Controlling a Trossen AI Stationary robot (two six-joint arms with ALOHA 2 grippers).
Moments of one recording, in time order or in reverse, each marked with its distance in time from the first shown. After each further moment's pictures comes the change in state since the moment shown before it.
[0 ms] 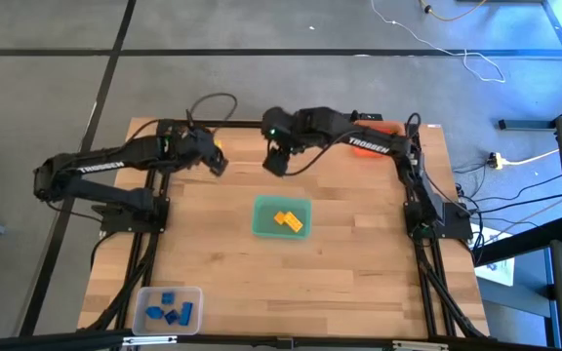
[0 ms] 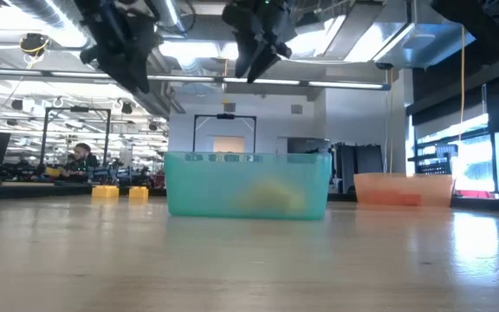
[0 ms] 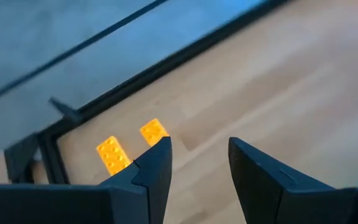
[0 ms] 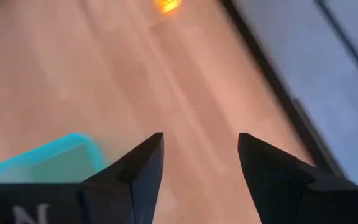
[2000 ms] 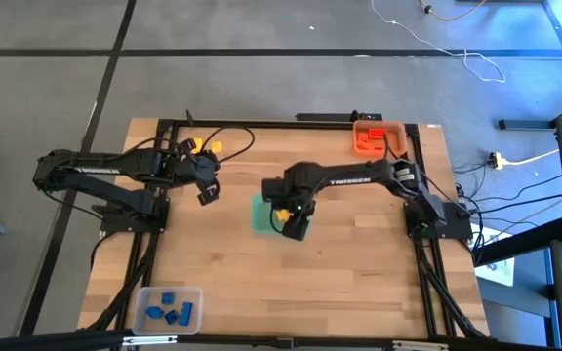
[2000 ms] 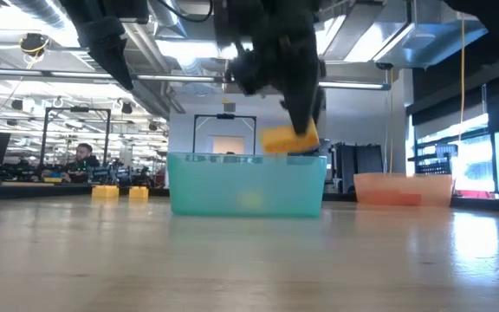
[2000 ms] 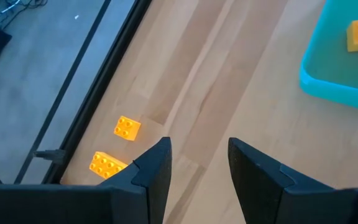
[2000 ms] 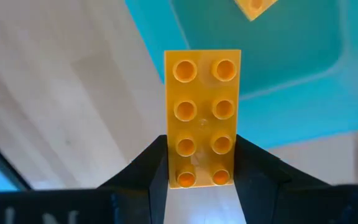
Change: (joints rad) left arm -0.250 -0.011 0.000 -0.131 0.047 0.284; right arm 0.213 0.035 -0.390 -0.118 -0.467 0.136
